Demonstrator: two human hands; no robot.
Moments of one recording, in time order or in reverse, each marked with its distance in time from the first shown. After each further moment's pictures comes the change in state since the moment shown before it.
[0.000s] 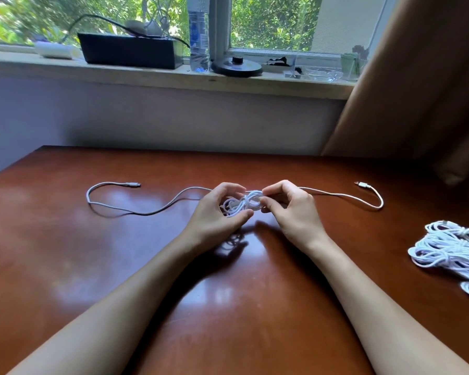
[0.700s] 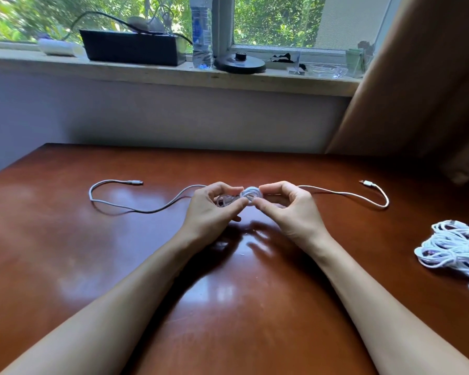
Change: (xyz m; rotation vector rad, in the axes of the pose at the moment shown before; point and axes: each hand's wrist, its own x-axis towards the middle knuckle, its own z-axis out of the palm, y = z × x) left_hand -0.002 0.007 -0.003 -0.234 0.122 -0.130; right_hand -0.005 -0.005 0.007 0.257 -0.089 0.143
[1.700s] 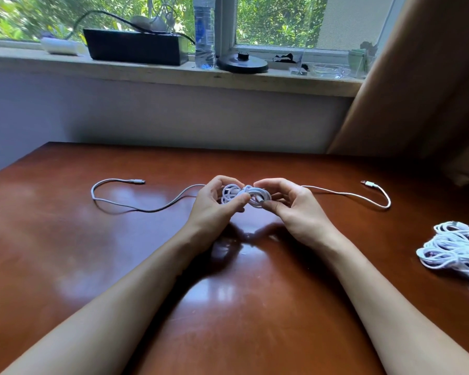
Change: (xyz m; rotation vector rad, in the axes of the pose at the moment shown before) left_hand 0.000 0.001 0.002 -0.101 -0.005 -0.017; right_hand 0.005 -0.009 -0.008 -0.059 -0.174 -0.082
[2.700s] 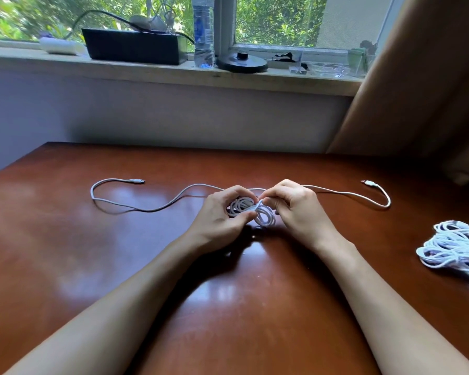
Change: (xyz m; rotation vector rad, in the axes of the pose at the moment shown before) left_hand -0.001 -0.007 -0.003 0.383 -0.205 0.211; right_hand 0.002 0.010 -0.008 -0.523 0.082 -0.251
